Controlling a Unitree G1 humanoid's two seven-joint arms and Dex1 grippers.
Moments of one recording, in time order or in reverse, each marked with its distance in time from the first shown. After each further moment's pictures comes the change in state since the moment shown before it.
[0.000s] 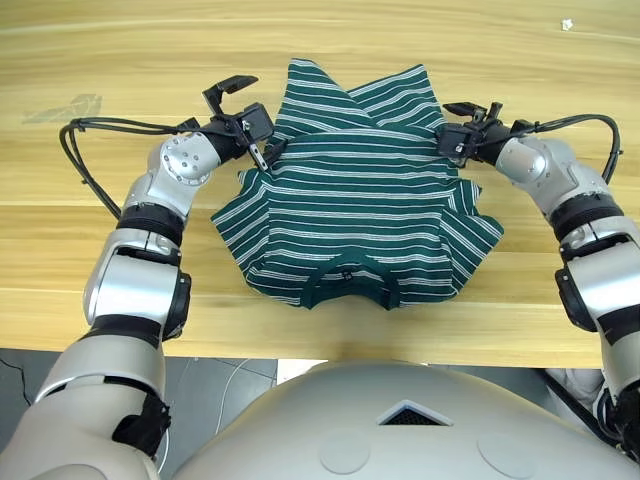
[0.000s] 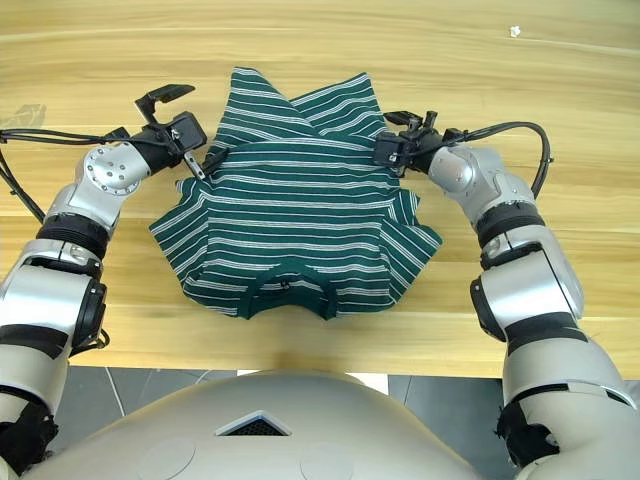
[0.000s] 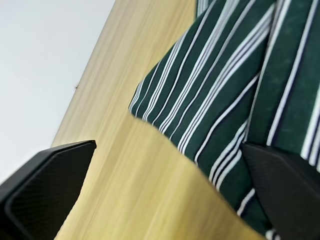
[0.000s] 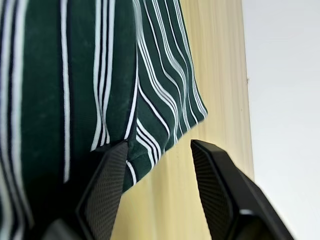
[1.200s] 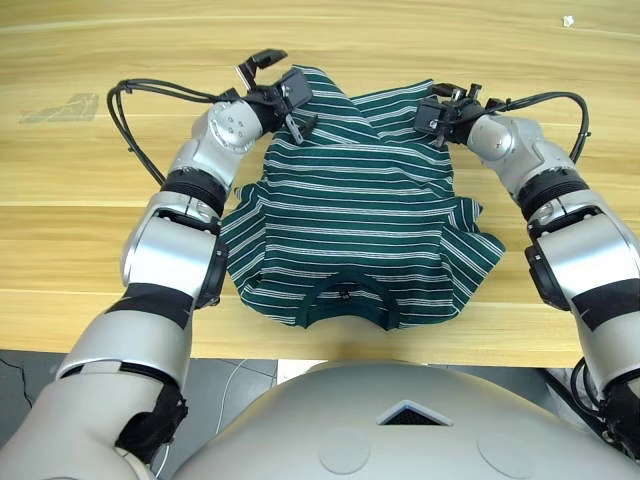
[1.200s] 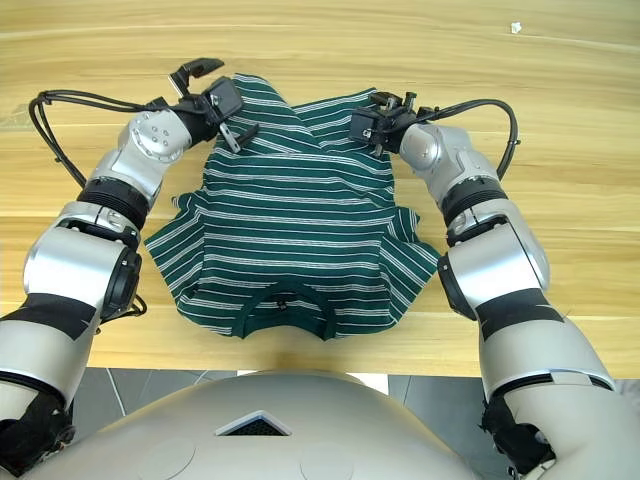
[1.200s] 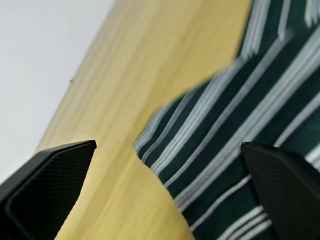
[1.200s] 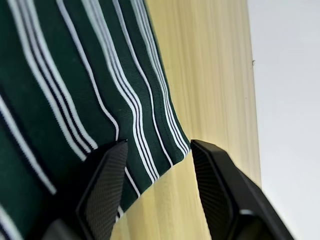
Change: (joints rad) left arm -0.232 -0.191 -0.034 0.230 0.066 0.194 0.104; right arm -0.198 0.181 -0.019 0.230 -0.061 0.196 -0.069
